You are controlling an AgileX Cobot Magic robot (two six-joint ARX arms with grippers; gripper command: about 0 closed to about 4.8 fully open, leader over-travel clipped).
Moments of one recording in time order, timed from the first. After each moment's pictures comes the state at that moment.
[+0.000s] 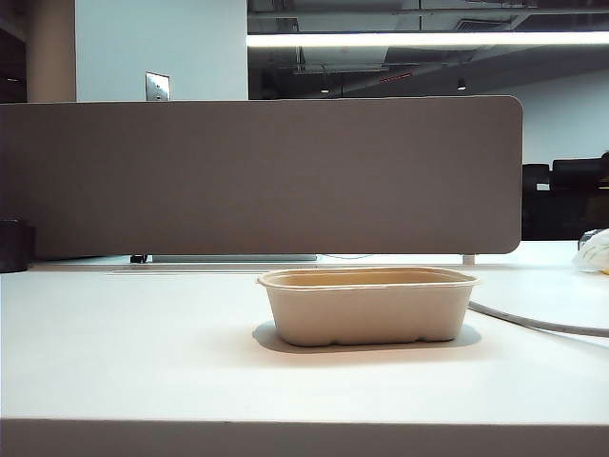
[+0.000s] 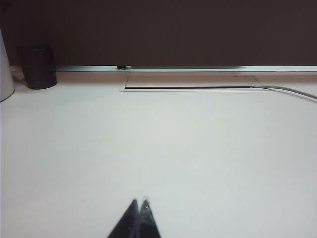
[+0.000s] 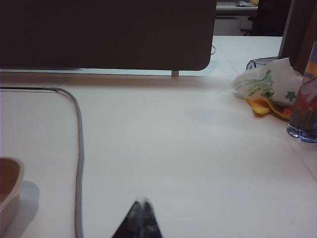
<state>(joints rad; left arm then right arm) 0.05 0.00 0.01 -0.03 0.09 -0.02 0.04 0.00 0.00 -0.01 0.00 0.05</state>
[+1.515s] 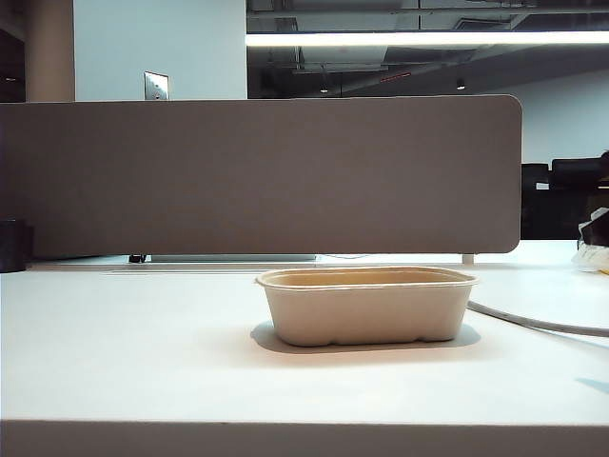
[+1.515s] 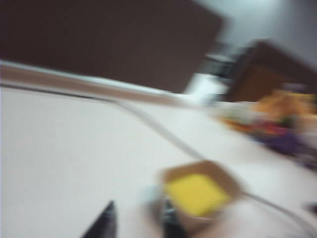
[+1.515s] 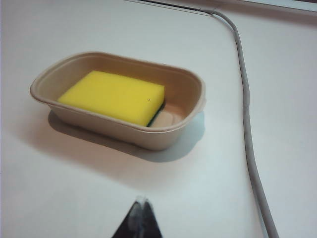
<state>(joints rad) 0.05 0.00 0.01 0.13 0.68 -0.46 0.55 0.24 0.00 -0.02 0.00 0.05</state>
